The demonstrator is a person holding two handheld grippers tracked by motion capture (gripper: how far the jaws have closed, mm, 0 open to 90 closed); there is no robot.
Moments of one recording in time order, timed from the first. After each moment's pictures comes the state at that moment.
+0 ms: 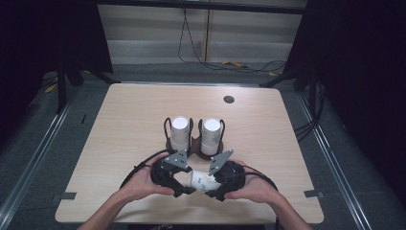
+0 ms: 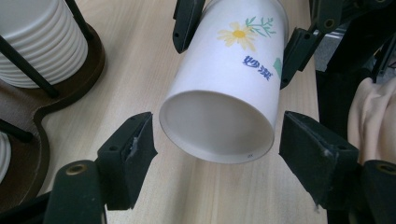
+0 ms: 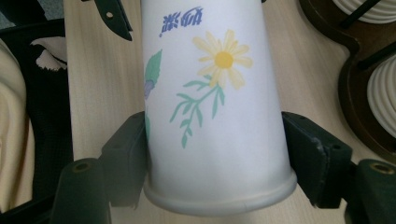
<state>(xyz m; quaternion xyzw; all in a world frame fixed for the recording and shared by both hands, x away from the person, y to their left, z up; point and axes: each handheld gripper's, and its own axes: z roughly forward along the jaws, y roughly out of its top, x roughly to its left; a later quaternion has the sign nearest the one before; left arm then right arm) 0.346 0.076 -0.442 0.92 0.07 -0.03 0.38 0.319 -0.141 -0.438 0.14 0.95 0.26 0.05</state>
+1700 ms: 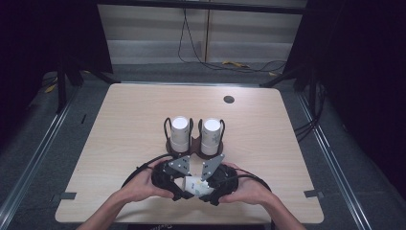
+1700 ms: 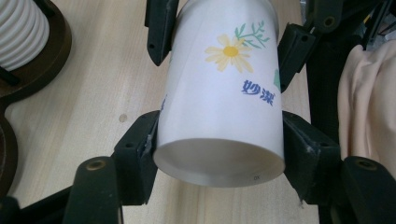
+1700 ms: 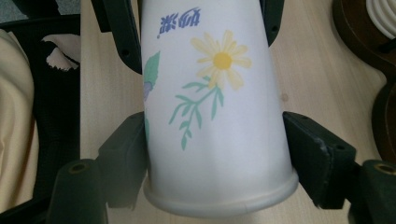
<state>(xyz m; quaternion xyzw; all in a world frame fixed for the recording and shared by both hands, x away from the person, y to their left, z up) 0.341 0.072 -0.447 0.94 0.03 -0.05 0.34 0.316 -0.122 -0.447 0.10 0.96 0.26 0.04</state>
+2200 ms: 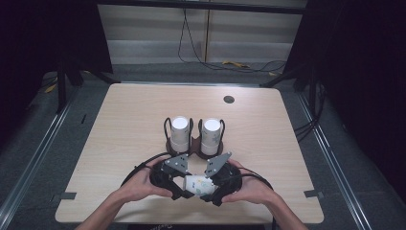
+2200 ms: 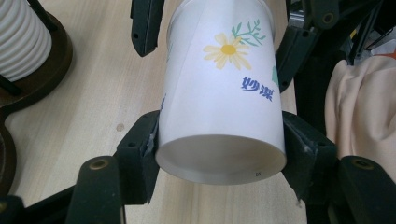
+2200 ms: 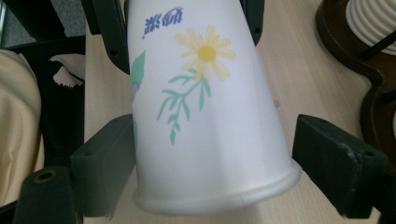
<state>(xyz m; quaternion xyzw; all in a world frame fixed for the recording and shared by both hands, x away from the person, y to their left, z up) 0.342 0.076 -0.442 0.93 0.03 -0.06 0.37 0.317 -0.133 -0.444 0.12 0.94 0.30 0.04</state>
